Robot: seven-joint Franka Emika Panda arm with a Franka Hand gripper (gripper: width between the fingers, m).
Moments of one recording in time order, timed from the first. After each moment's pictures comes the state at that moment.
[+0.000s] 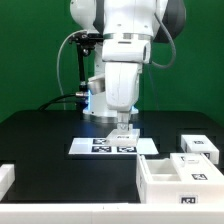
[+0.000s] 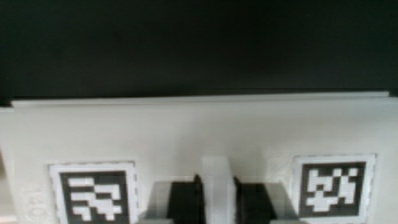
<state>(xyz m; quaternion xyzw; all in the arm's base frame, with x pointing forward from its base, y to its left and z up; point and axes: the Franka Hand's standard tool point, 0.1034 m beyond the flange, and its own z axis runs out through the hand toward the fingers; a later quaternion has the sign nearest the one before) 0.506 -0.004 0.092 0.77 0.64 0.03 0.05</state>
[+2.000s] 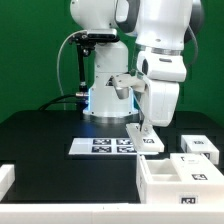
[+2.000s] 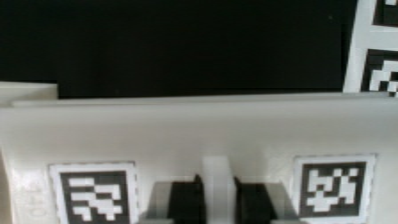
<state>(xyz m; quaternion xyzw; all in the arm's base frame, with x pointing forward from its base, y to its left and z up) 0.460 0.040 0.076 0.68 0.73 -0.07 0.01</state>
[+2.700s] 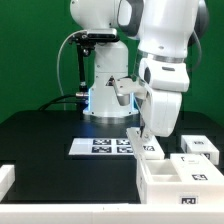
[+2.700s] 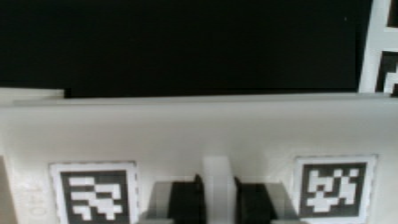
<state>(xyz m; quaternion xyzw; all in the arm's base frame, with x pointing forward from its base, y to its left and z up) 0.470 0.040 0.068 0.68 0.72 -0.10 0.00</state>
